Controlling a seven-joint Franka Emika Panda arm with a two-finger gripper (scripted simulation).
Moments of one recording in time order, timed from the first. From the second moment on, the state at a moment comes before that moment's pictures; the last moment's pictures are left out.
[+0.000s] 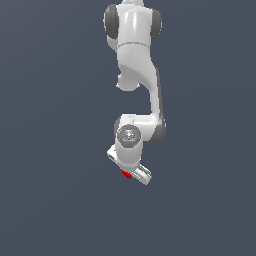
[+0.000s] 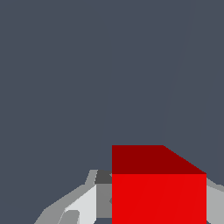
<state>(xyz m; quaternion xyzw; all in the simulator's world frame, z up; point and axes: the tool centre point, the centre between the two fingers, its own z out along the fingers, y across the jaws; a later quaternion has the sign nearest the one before) 0.090 0.003 0.021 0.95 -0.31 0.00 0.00</state>
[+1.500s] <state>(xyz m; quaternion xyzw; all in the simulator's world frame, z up) 0.016 0.027 0.238 0.95 -0.31 0.00 0.00</state>
